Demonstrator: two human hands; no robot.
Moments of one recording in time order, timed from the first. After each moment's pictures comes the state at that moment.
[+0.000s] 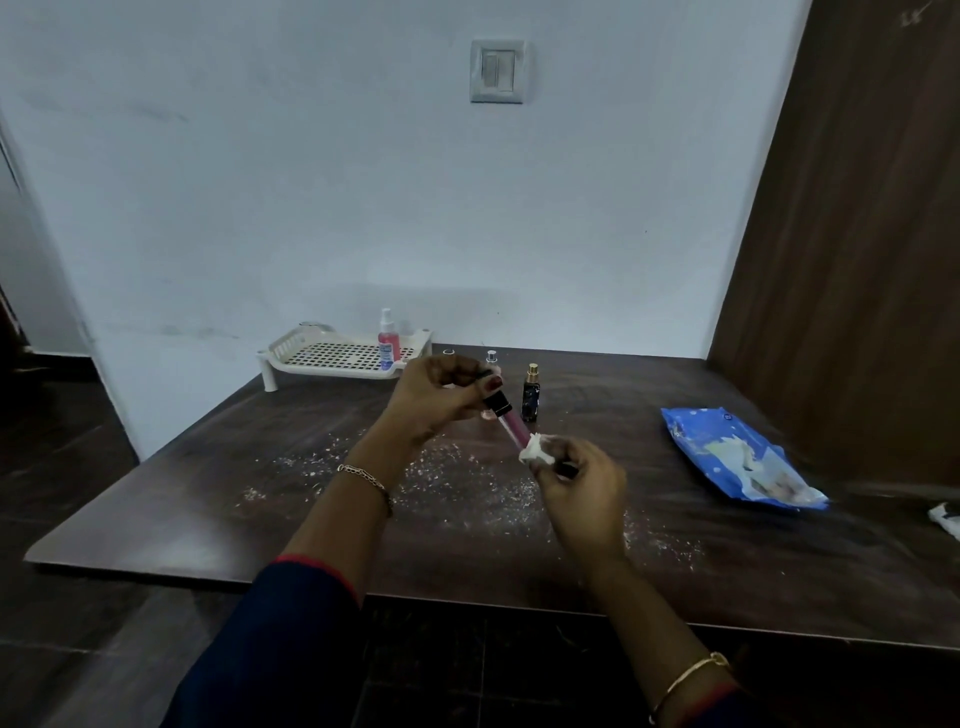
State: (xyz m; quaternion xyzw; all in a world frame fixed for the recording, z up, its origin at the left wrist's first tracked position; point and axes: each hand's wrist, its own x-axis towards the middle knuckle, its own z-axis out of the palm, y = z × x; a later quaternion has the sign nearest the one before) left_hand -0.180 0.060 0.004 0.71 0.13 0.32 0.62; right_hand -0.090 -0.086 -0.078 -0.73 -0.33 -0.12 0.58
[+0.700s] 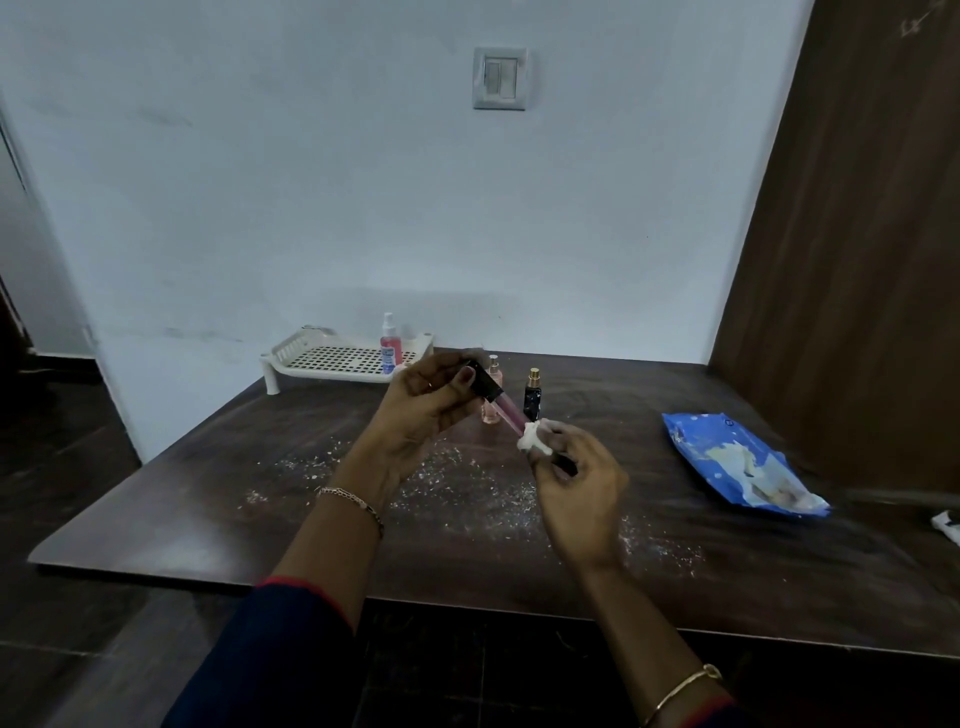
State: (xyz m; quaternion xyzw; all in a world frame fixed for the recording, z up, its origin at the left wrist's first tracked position) left_hand -0.188 0.064 -0.006 0.56 0.06 0.34 0.75; right_hand -0.102 -0.083 -0.069 -0.66 -0.36 -0.18 0.63
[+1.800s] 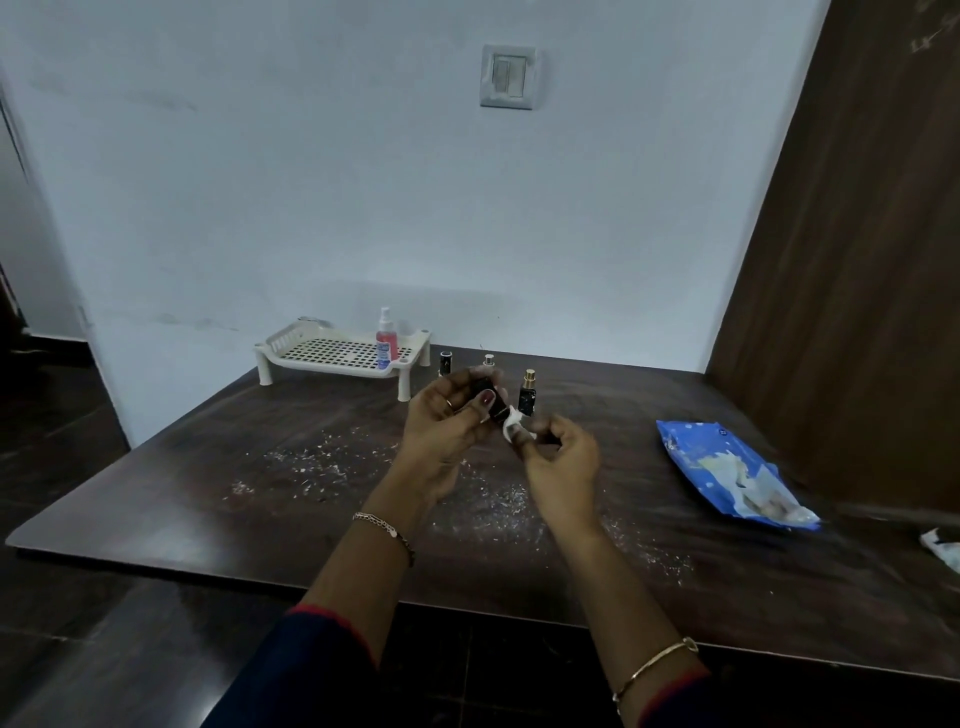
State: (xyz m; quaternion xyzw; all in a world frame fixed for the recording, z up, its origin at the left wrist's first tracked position) left_hand -0.166 0.033 -0.027 0.52 0.07 0.39 0.76; right_hand -0.084 -0.061 -0.059 -0.70 -0.32 -0.04 0.64
